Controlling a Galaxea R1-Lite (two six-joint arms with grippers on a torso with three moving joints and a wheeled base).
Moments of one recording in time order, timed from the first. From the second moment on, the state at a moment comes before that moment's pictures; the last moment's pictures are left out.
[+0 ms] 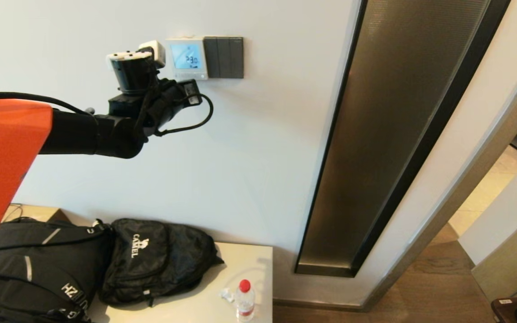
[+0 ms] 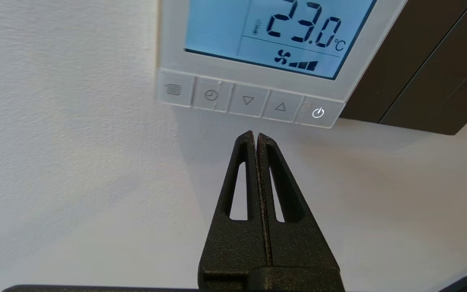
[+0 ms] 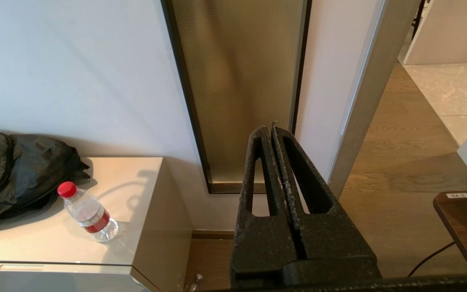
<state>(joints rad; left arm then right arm) -0.33 2.12 -1.68 -0.60 0.08 -0.21 0.00 0.00 0.00 -0.01 0.02 -0.01</state>
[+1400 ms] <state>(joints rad) -0.20 1.13 -0.27 -0.91 0.09 -0.13 0.00 0.00 0.00 -0.01 0.02 -0.01</state>
